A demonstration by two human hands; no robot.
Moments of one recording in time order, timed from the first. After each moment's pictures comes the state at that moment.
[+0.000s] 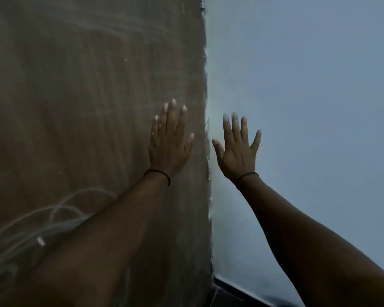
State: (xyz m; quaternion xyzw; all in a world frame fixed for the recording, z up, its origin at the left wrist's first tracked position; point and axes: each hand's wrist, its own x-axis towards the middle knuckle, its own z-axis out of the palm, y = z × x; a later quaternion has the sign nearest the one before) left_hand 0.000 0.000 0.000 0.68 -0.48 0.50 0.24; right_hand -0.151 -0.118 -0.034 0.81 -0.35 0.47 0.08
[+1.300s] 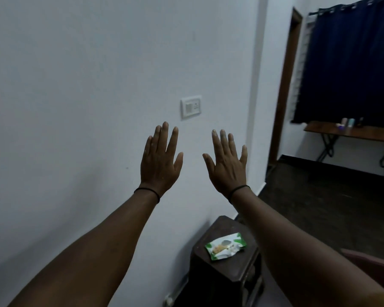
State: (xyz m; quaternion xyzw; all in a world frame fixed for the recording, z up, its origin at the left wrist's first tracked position) left_hand -0.457 -0.309 -0.056 0.21 -0.87 0.15 0.42; right_hand -0.597 -0.164 -0.074 0.42 -0.81 0.30 0.29
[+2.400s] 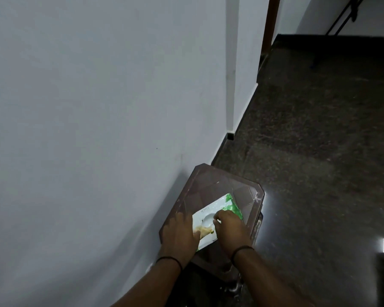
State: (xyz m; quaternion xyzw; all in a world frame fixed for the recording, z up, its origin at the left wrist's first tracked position) left_hand -0.749 -0.346 -0.535 0.29 -0.95 -0.07 -0.13; right_hand -0.848 -0.224 -0.563 0.26 -0.90 0.27 -0.21
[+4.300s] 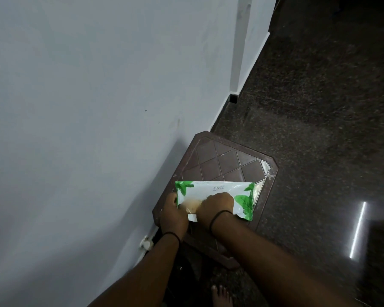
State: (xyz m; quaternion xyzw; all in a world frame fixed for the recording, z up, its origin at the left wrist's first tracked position) left_hand -0.762 -0.379 -0.637 0.54 -0.74 -0.39 0.05; right_hand -0.857 -0.307 -0.579 0.39 -0.83 -0.19 -0.36
